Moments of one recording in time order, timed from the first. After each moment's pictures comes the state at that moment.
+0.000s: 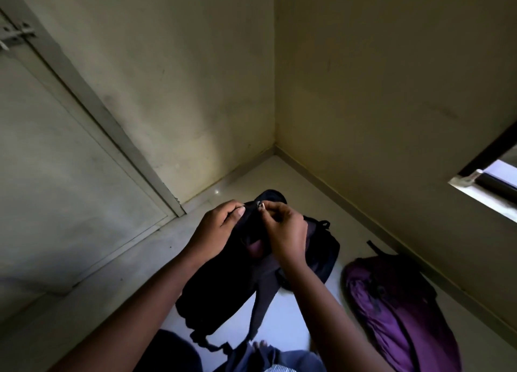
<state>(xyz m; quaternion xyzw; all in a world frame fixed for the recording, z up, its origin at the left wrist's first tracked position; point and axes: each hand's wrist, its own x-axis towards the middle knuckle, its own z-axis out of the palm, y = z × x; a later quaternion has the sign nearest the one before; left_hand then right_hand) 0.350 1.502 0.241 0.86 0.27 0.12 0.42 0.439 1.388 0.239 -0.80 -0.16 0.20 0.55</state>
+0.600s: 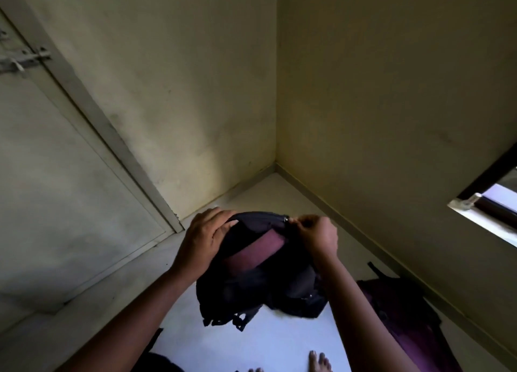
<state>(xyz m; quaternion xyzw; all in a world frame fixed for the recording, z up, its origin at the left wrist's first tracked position) 0.350 1.524 0.239 0.92 0.19 0.25 0.23 0.507 1.378 0.230 -0.87 -0.09 0.25 0.42</state>
